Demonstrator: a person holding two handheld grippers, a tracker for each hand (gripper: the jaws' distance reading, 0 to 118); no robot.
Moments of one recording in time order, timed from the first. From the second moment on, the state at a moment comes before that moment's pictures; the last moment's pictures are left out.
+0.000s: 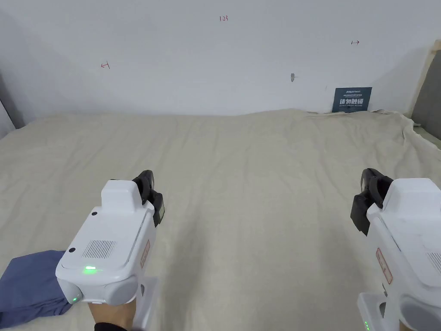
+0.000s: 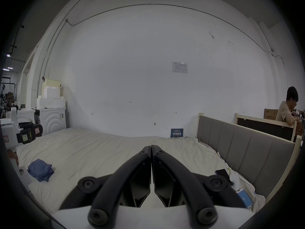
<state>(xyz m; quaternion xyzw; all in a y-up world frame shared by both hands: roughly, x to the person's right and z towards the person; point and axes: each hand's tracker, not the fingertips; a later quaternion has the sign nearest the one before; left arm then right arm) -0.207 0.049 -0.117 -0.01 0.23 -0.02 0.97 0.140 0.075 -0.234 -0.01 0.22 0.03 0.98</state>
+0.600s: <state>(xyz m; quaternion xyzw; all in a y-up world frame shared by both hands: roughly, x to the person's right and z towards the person) -0.209 0.051 -0.117 -0.01 0.23 -0.02 0.97 0.136 0.073 -0.235 -0.01 0.22 0.03 0.97</state>
